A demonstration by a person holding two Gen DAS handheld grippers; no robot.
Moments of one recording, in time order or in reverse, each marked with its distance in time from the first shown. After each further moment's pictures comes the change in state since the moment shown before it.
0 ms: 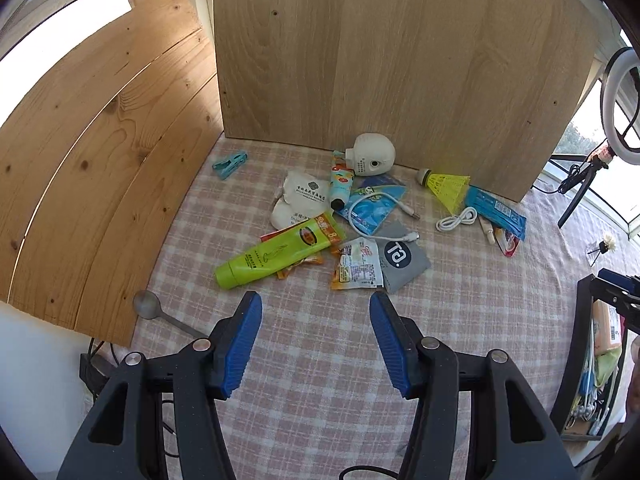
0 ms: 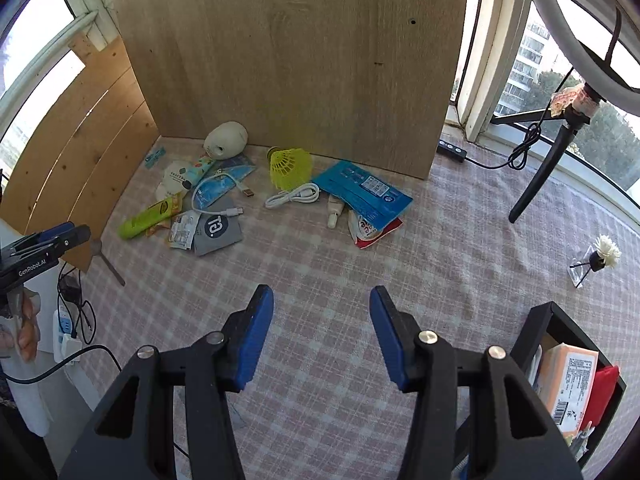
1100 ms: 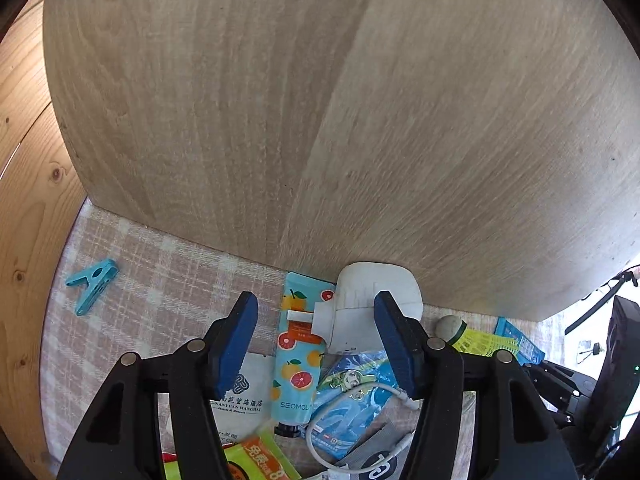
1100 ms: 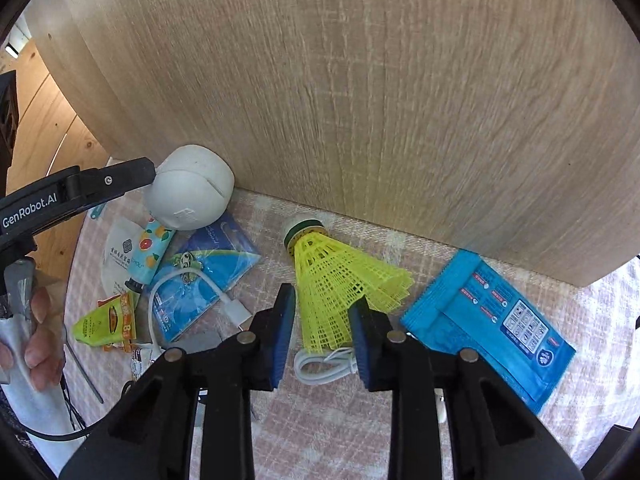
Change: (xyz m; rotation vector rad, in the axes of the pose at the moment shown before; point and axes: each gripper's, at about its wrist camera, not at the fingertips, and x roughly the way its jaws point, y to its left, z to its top) left arm 0.185 -0.002 0.146 -0.123 0.063 -0.192; right arm 0.206 0.063 0.120 0.037 0.129 0.065
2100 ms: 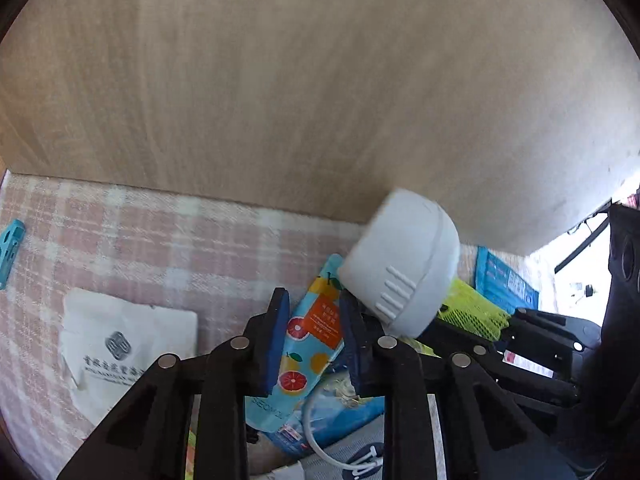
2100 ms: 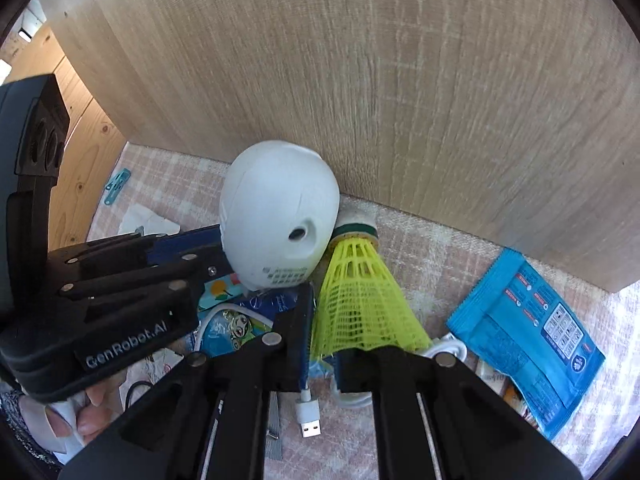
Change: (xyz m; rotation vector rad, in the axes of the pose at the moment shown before) left arm 0.033 -0.054 -0.061 0.167 0.159 -0.113; right arm 0.013 0.034 -0.005 -0.059 0.028 0.063
